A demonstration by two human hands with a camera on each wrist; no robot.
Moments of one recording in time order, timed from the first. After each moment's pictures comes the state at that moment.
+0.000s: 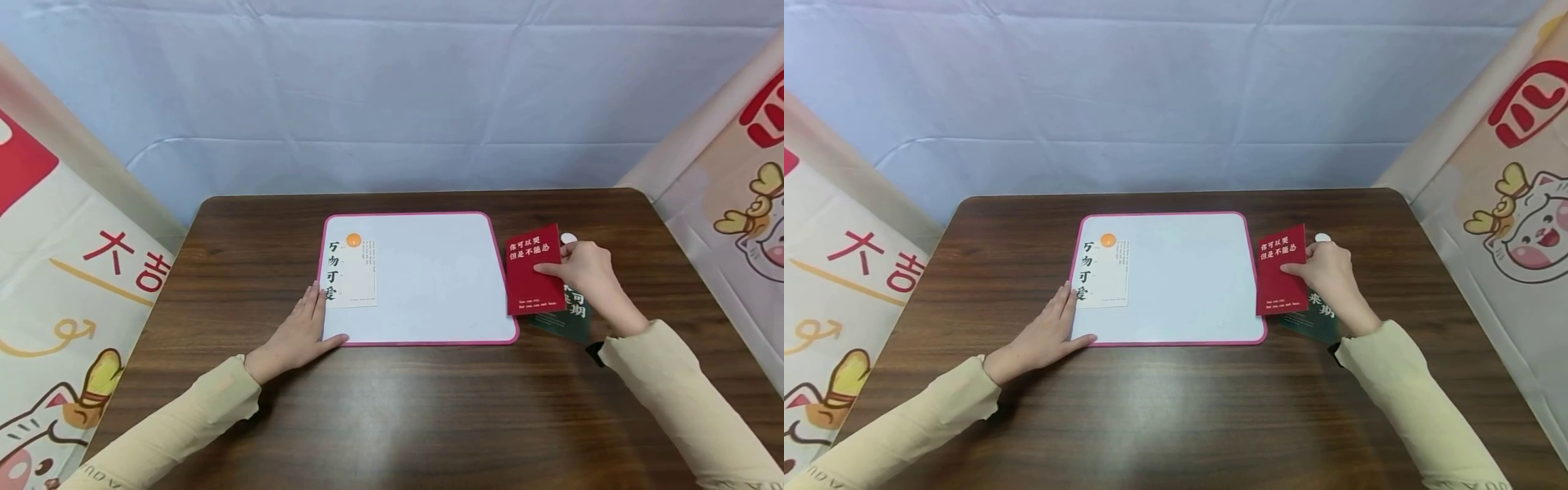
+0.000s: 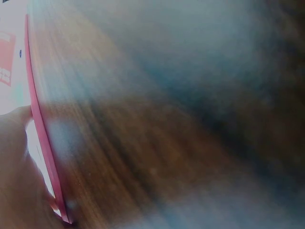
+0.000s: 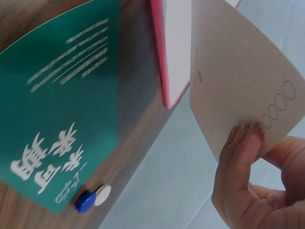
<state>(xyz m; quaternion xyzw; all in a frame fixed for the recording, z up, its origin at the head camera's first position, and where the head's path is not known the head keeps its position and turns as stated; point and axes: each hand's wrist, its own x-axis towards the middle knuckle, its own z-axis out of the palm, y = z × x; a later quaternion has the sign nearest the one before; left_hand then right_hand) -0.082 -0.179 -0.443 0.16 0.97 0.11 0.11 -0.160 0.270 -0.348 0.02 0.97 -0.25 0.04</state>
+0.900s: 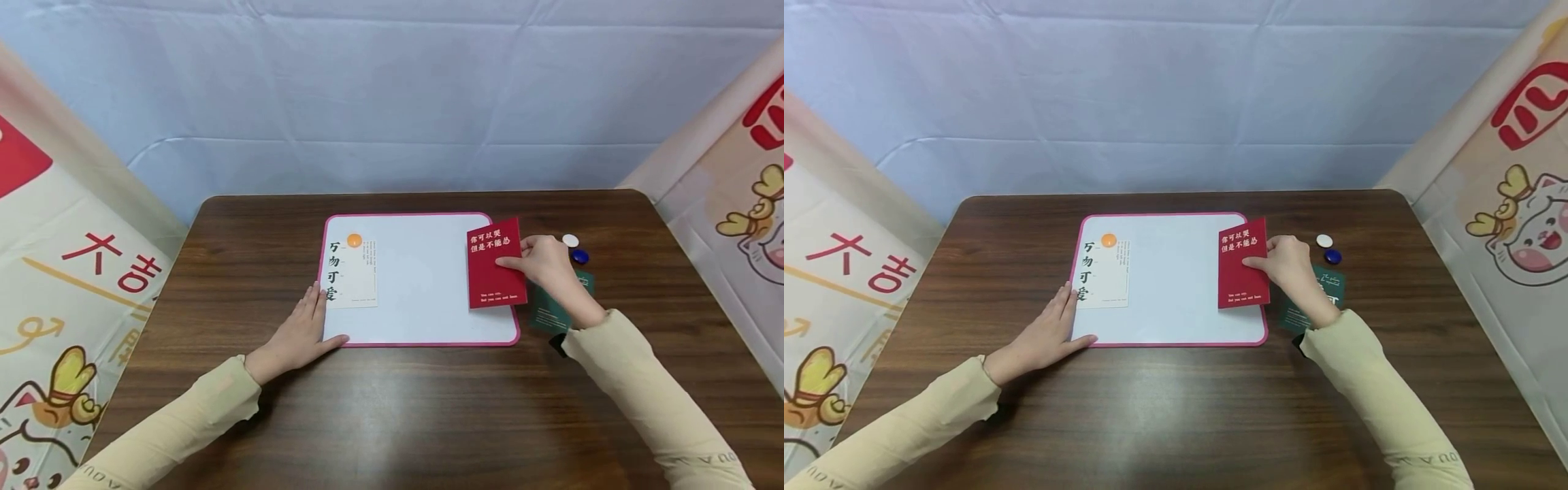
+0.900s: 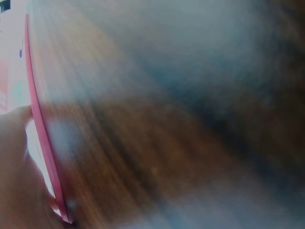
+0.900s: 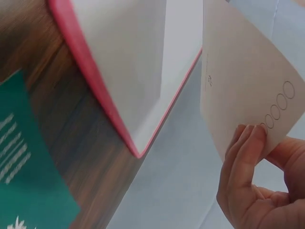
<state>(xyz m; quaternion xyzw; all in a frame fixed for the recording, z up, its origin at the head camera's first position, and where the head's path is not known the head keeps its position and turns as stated) -0.081 -0.178 -0.439 0.17 0.97 0.11 0.11 -0.173 0.220 -0.351 0.04 0.95 -0.31 0.07</state>
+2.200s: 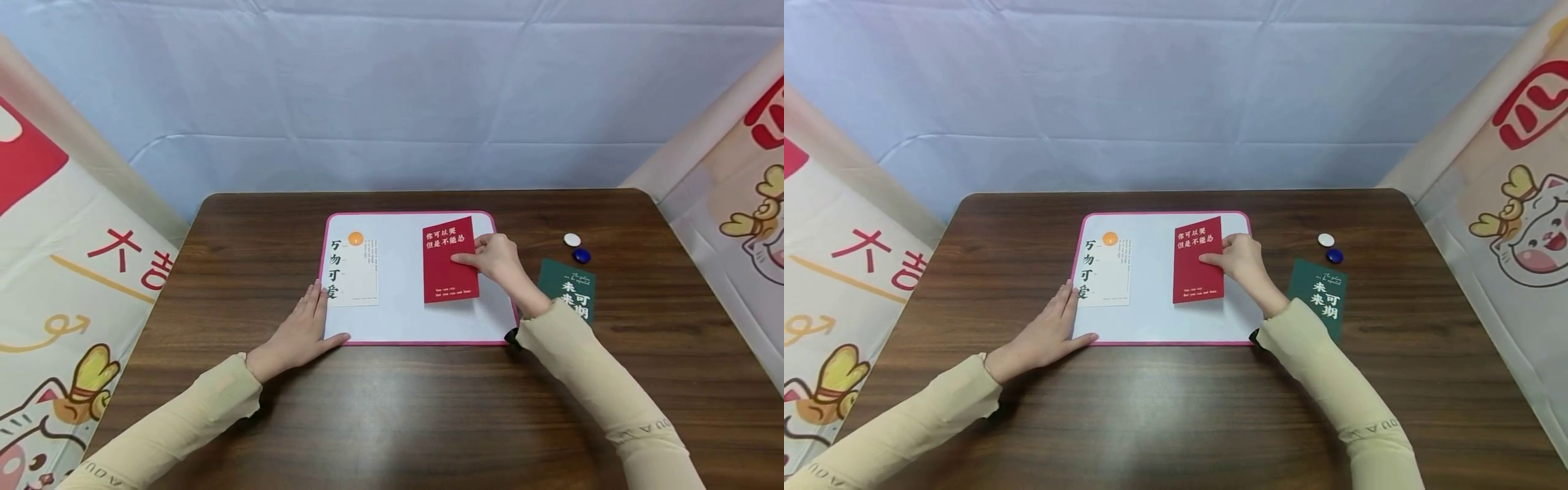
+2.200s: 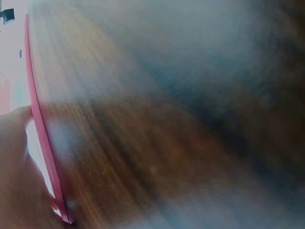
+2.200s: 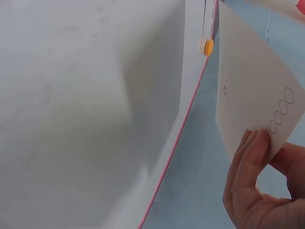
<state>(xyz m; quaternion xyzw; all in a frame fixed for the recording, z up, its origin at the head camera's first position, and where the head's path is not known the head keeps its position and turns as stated) -0.079 -0.177 -0.438 0.16 0.97 0.11 0.12 -0.190 0.161 -0.370 0.06 0.92 -0.37 0.12</state>
